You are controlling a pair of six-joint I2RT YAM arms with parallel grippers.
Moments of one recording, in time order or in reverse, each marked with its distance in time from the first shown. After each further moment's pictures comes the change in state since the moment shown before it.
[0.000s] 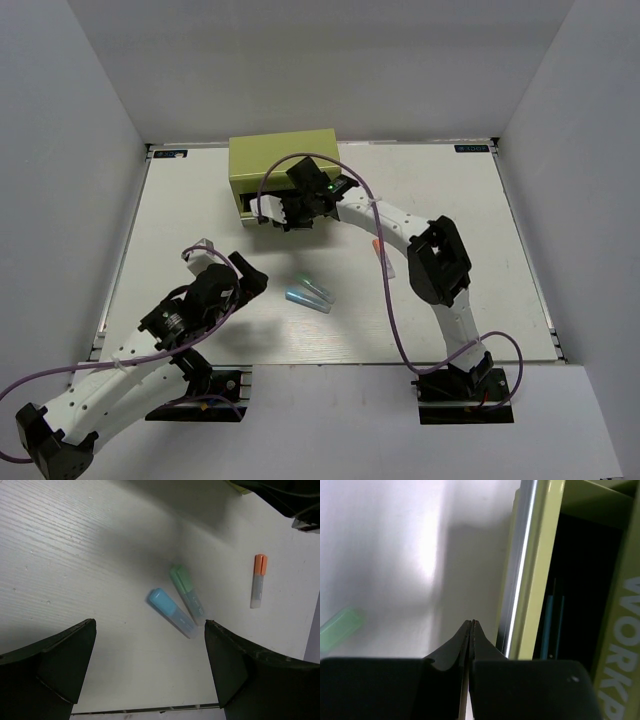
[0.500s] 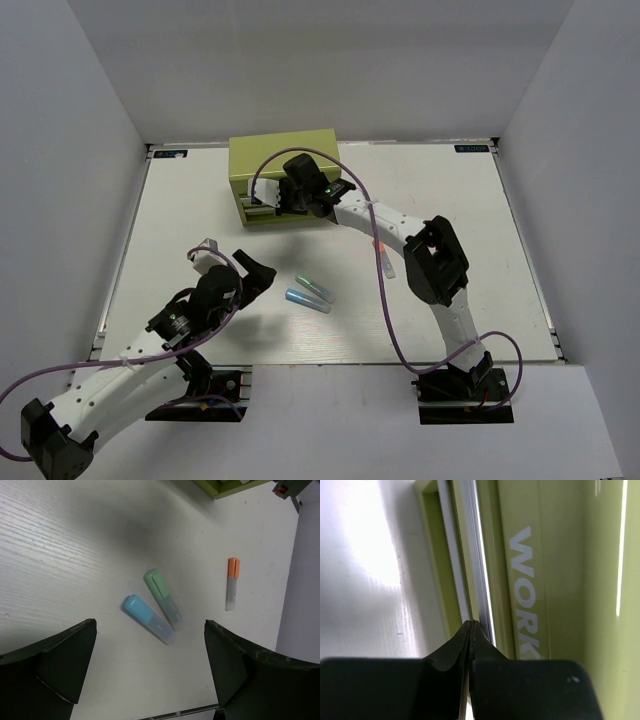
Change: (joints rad) left arm 0.000 0.003 -0.083 0.185 0.031 -0.034; right arm 0.012 0.010 -0.028 0.276 0.315 0.150
